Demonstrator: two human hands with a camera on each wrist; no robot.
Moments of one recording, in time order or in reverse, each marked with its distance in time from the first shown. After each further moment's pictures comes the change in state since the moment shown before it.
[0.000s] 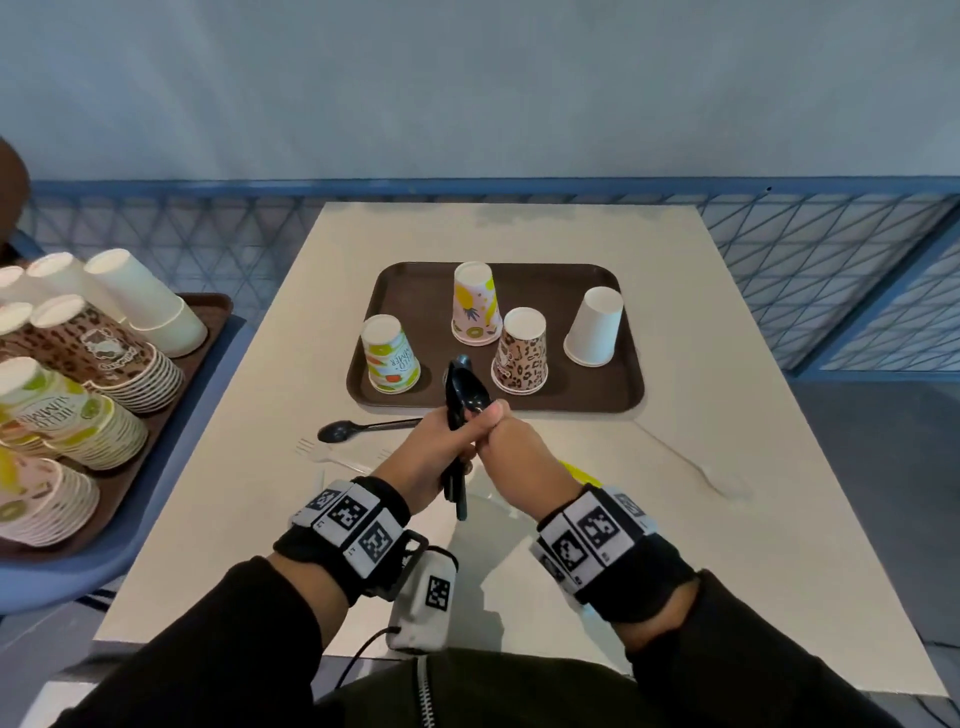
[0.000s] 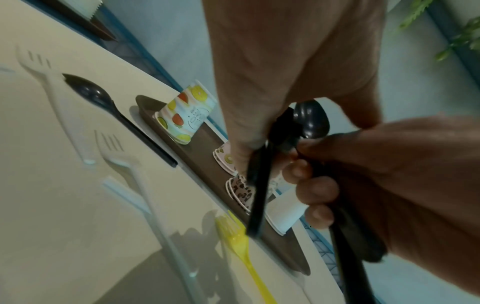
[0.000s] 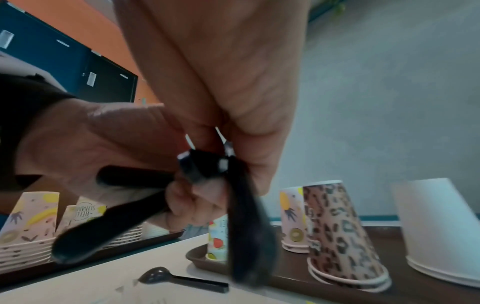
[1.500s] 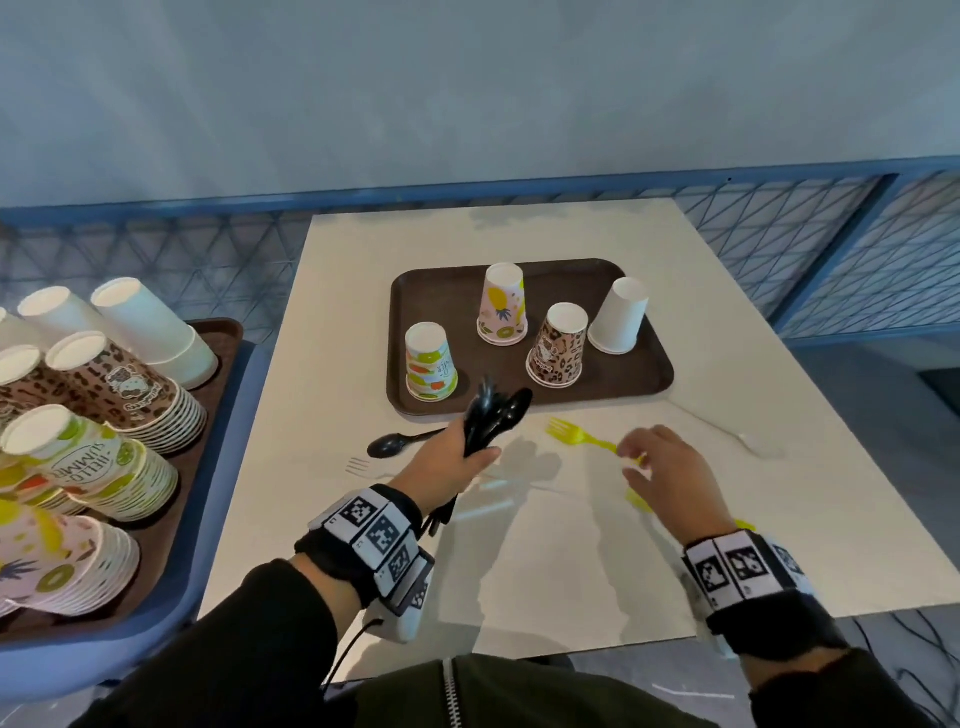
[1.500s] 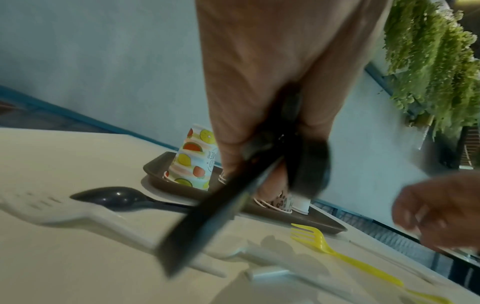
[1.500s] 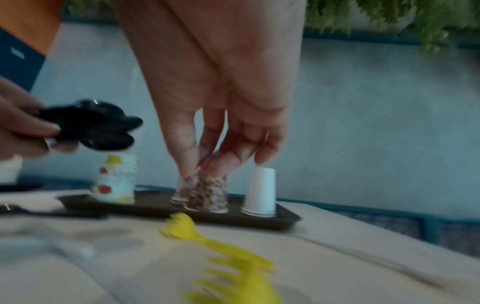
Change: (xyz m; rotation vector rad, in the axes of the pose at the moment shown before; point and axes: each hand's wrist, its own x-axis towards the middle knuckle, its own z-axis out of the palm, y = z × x) left_hand -0.006 -0.004 -0.082 0.741 -0.097 0.101; right_hand -0.041 0.071 0.012 -0.226 0.465 0.170
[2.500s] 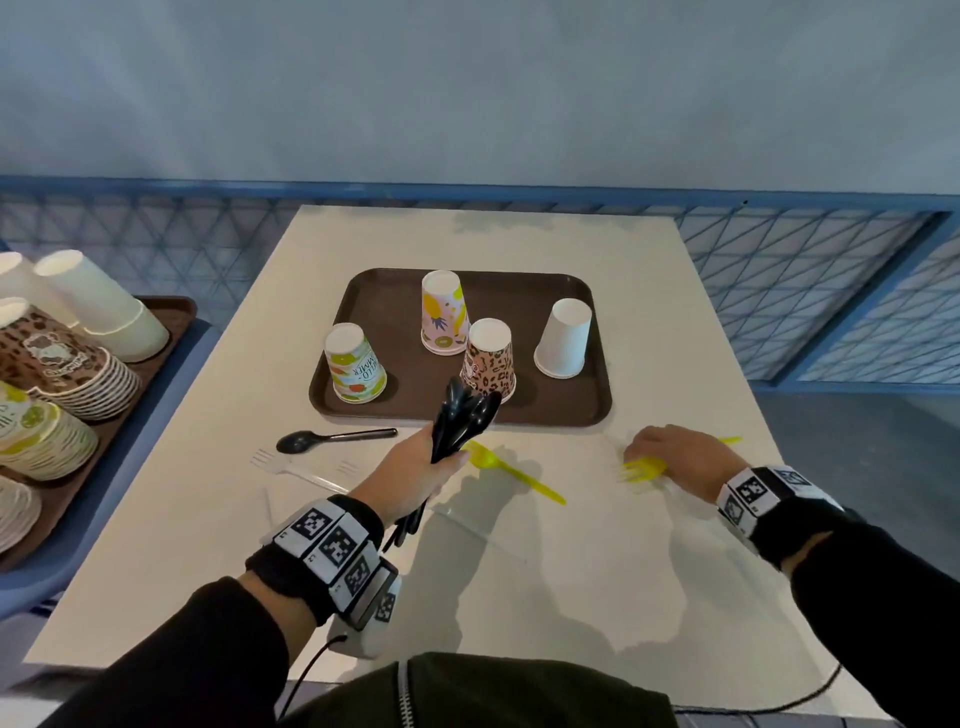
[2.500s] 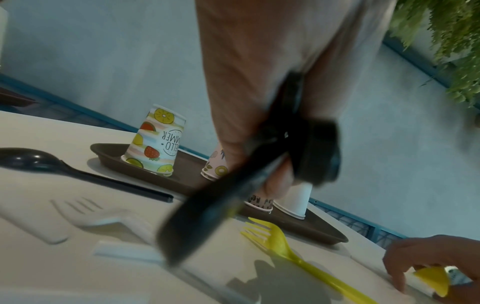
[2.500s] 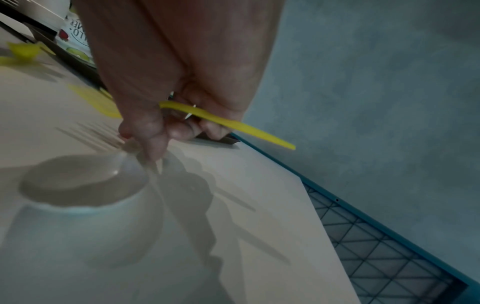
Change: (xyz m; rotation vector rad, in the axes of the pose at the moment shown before) left_hand 0.031 0.056 0.078 -0.188 0.125 -0.081; right_hand 0.124 0.173 -0.058 -0.461 -0.564 -0.433
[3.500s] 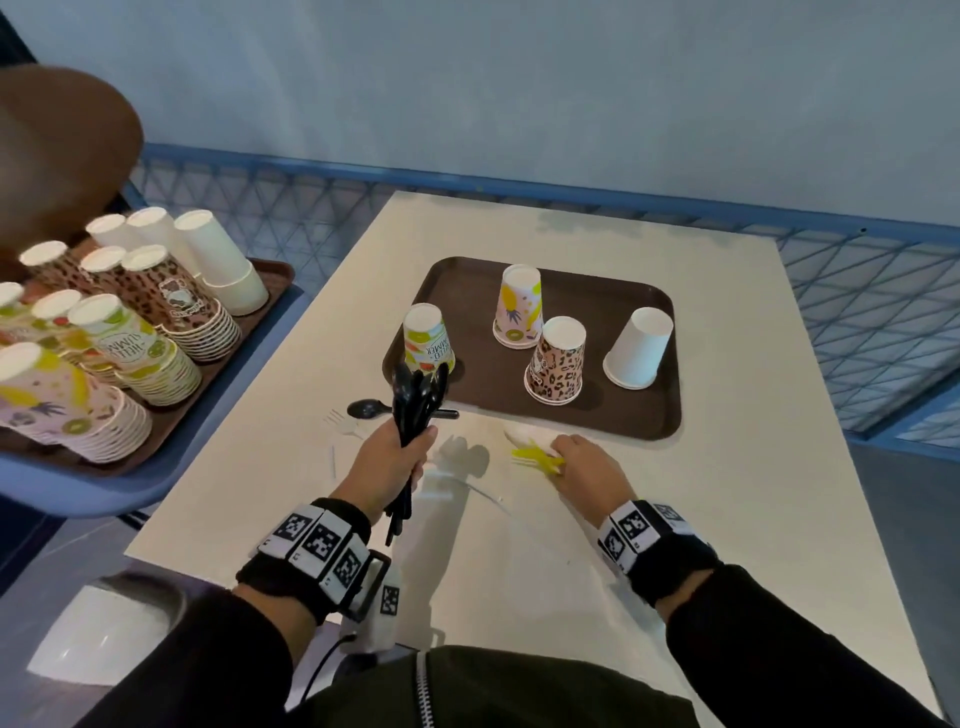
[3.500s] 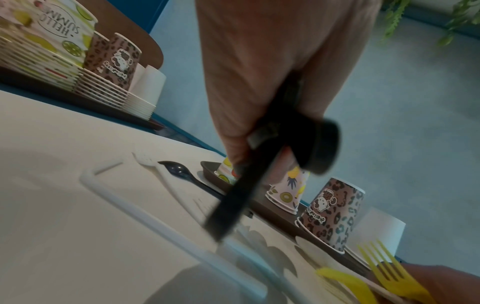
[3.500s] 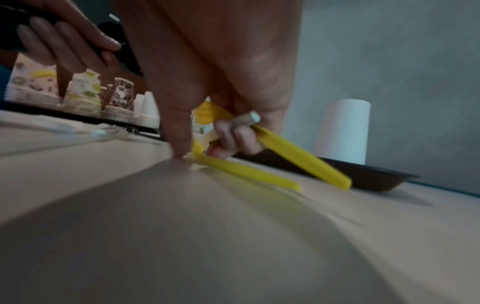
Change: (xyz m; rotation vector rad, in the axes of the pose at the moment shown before) left_hand -0.039 -0.040 -0.035 -0.356 0.416 -0.155; right_hand 0.064 -0.162 0.015 0.283 0.142 0.058
